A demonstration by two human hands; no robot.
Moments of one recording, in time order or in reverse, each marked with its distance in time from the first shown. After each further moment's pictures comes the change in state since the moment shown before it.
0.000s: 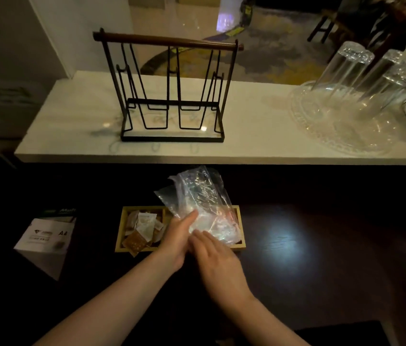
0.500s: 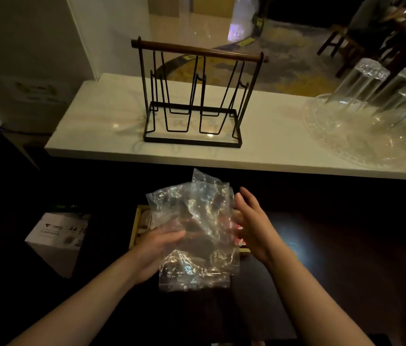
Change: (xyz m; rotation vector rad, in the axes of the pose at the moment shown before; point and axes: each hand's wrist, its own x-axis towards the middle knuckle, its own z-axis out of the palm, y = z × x) left_hand -0.023 0.019 -0.091 0.170 -0.302 0.026; right_hand 0.066 0.047 -0.041 1.547 -0.044 0.802
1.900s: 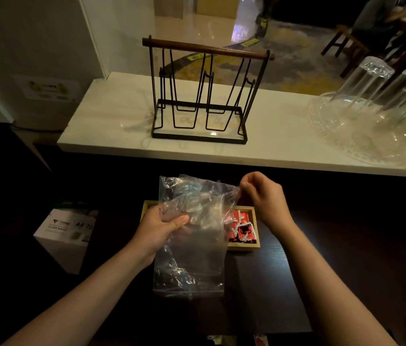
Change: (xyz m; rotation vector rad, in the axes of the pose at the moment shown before) left_hand -0.005 0.013 0.002 0.053 0.197 0.303; right_hand 0.001 -0.036 0.003 -0.711 0.111 -0.558
